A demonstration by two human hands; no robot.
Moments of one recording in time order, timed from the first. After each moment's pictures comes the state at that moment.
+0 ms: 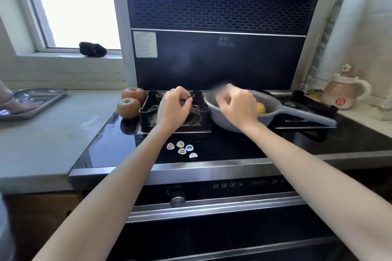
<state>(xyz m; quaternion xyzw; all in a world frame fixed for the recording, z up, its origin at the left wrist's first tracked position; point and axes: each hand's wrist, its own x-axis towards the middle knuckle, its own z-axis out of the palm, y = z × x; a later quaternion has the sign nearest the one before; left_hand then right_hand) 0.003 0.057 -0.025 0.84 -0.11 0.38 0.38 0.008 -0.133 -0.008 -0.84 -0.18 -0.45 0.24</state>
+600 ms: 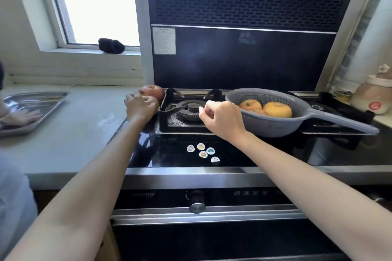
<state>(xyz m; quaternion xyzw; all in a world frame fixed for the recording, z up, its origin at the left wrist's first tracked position) 0.047 0.196 -0.049 0.86 0.19 0.31 0.36 0.008 -0.052 -0.033 -0.85 -0.29 -0.38 0.22</state>
